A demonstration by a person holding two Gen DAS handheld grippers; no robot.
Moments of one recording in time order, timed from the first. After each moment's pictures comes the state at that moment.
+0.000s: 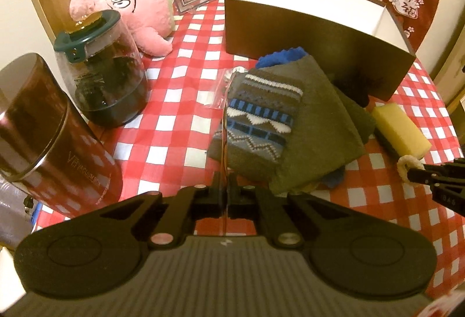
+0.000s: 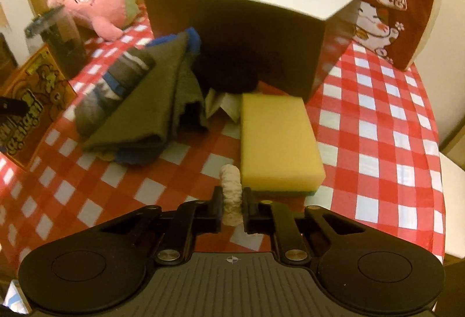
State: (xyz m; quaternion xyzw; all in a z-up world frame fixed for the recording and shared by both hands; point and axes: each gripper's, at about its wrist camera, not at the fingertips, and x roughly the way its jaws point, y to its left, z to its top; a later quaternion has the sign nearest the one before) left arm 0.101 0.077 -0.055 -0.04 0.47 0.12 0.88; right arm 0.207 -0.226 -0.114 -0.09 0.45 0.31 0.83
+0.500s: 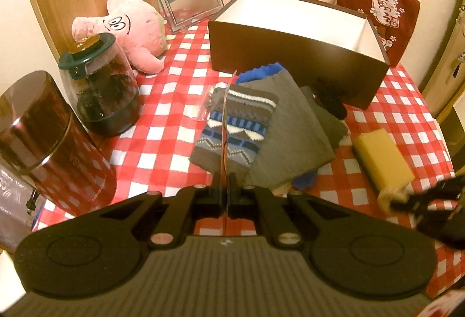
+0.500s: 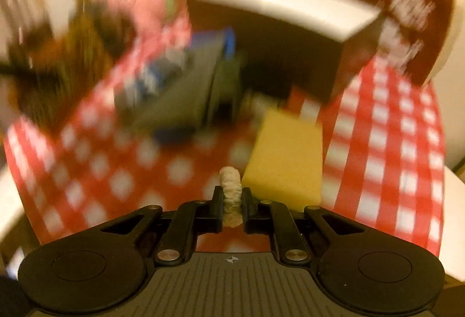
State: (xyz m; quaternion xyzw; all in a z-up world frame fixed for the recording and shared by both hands) left arm 0.081 0.040 -0.033 -0.04 0.44 0.12 0.89; right arm 0.179 -0.238 -0.107 -0.13 0.45 0.37 0.80
